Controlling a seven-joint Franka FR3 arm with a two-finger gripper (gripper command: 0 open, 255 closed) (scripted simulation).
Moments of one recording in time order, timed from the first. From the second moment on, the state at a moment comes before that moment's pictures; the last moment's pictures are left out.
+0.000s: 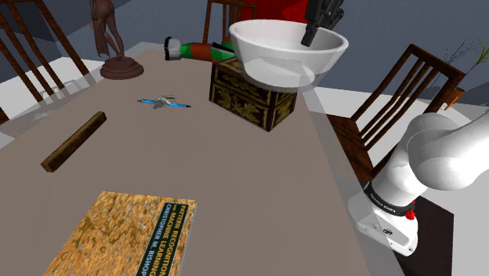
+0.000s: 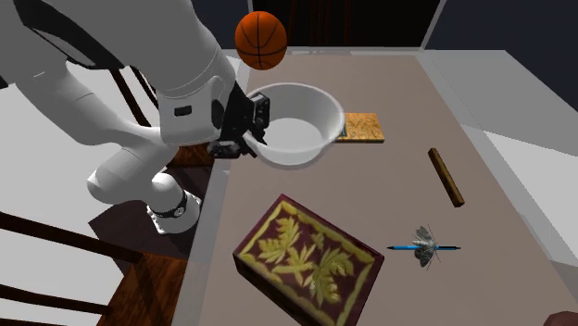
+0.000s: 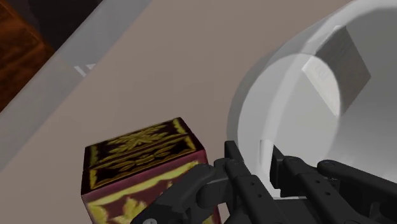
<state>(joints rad) 0.21 -0.64 -0.02 -2.11 0.34 1.58 0.31</state>
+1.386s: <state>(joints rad) 0.14 -0.11 -0.29 -1.59 0.33 1.48 -0.02</state>
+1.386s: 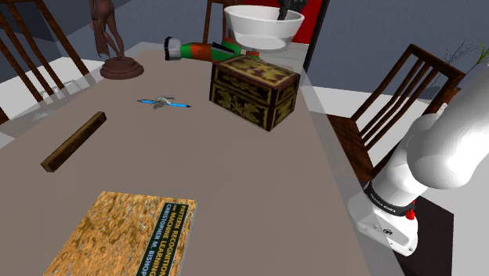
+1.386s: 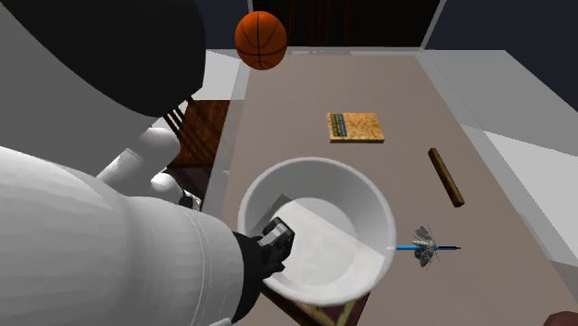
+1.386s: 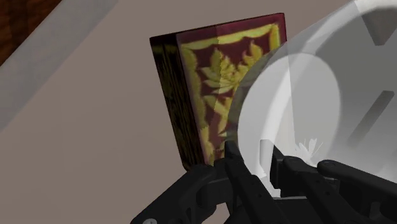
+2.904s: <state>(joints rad) 0.14 -0.15 -0.28 -1.82 0.32 1.67 -0.07</state>
